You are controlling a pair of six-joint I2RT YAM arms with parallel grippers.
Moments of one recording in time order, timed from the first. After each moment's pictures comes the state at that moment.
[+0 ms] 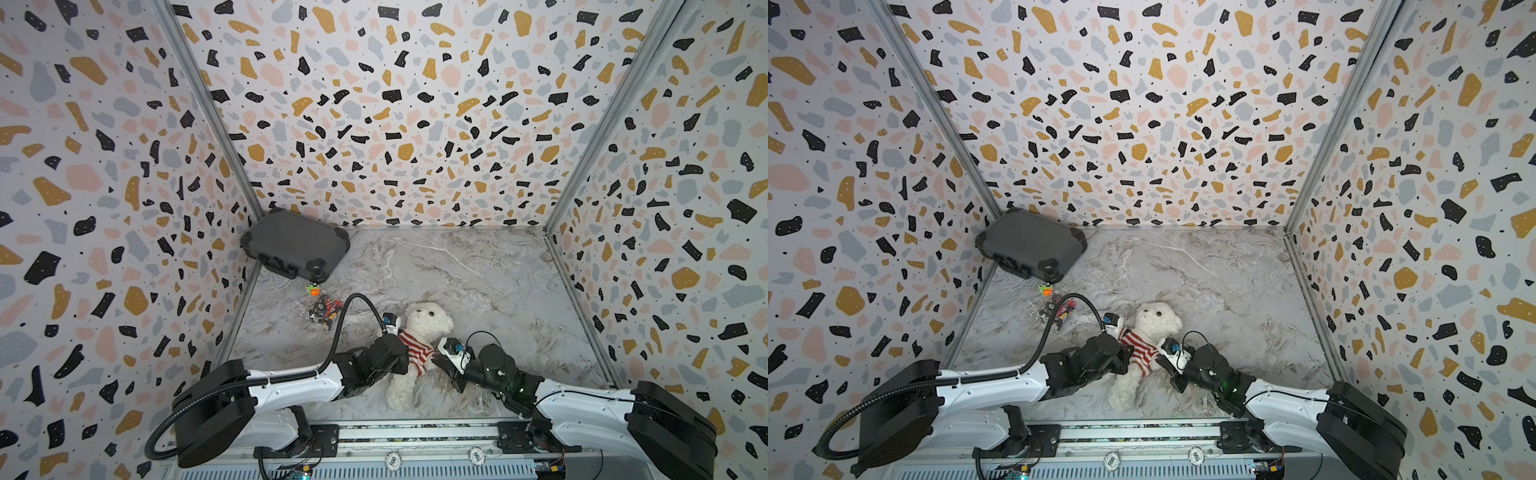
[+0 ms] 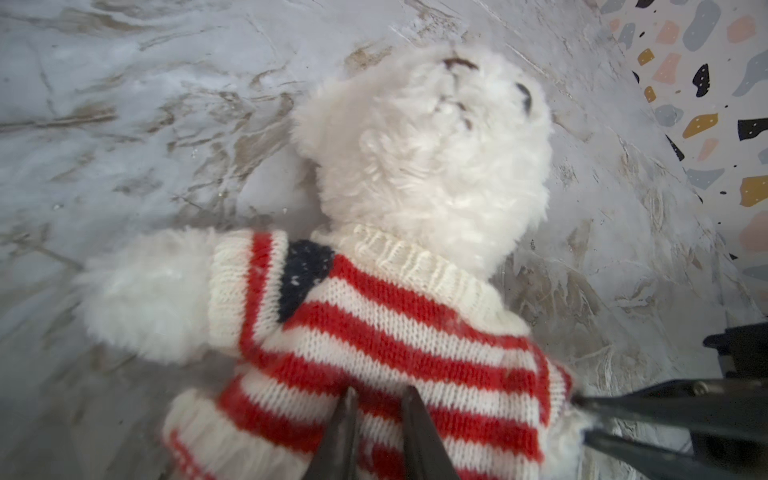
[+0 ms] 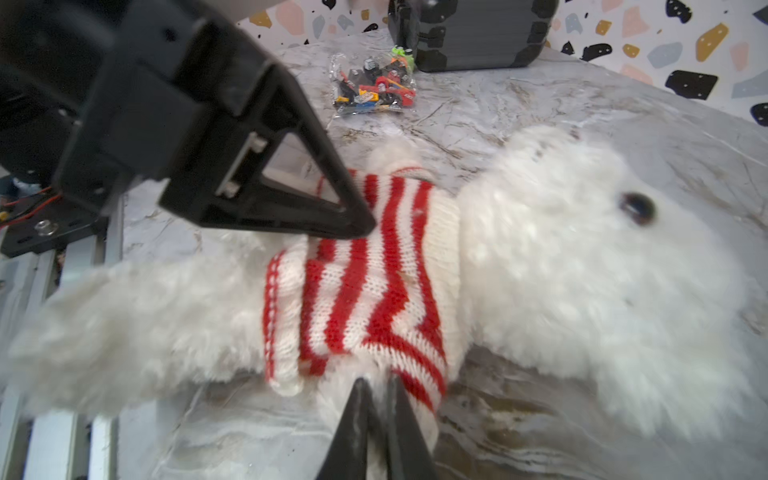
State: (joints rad) left arm -1.05 1.26 0.50 0.03 -0.25 -0.77; right arm 0.90 1.07 0.16 0.53 -0.14 -0.01
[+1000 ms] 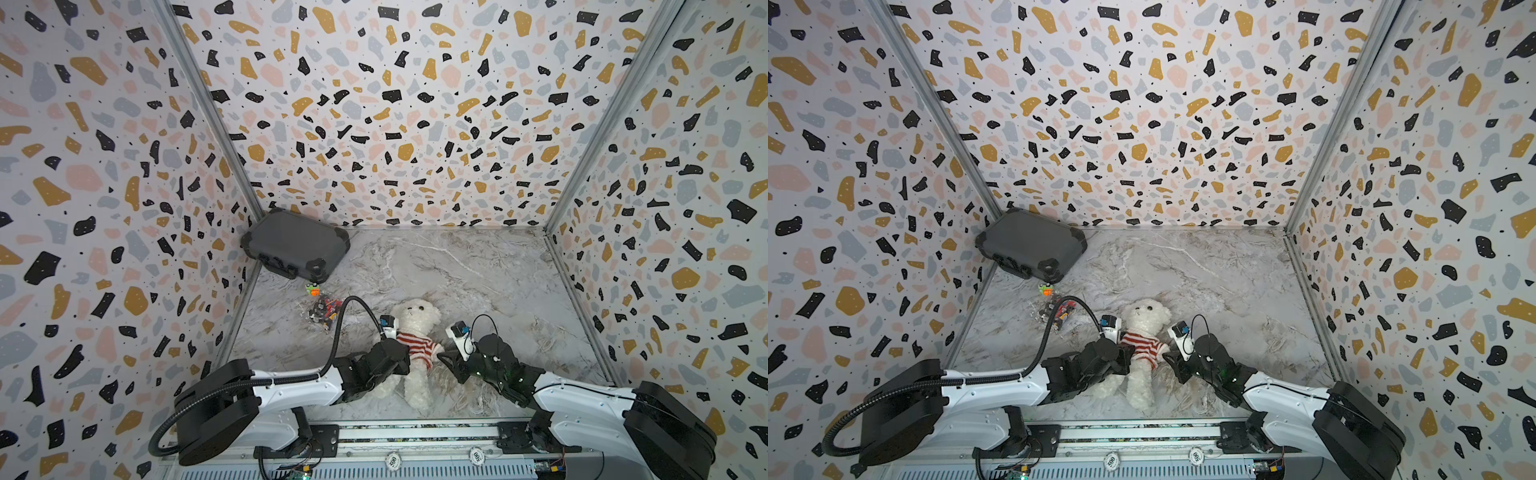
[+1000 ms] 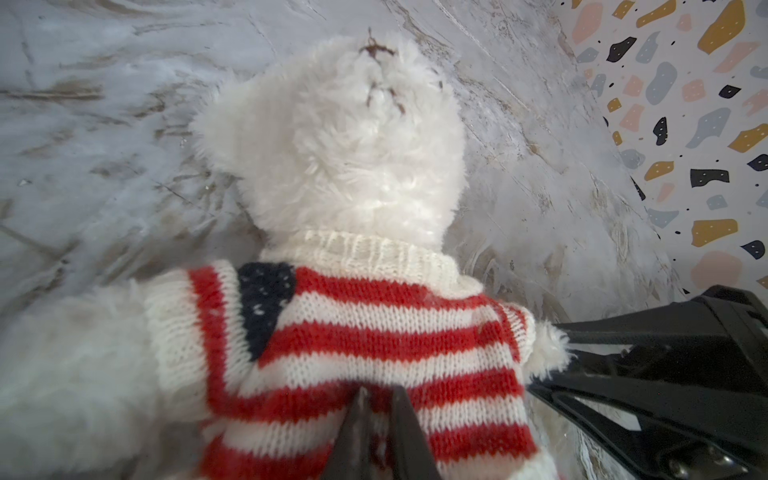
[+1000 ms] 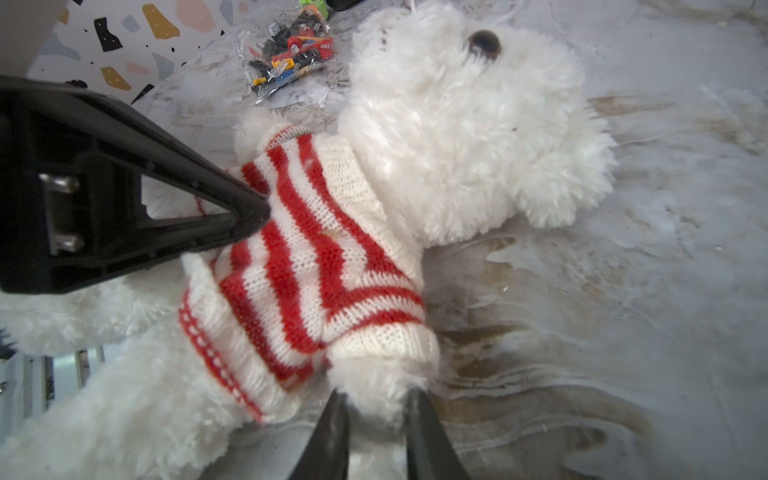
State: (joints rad) left arm -1.07 1.27 0.46 0.13 -0.27 -0.84; right arm 0.81 1.08 0.20 0.36 -0.17 0.23
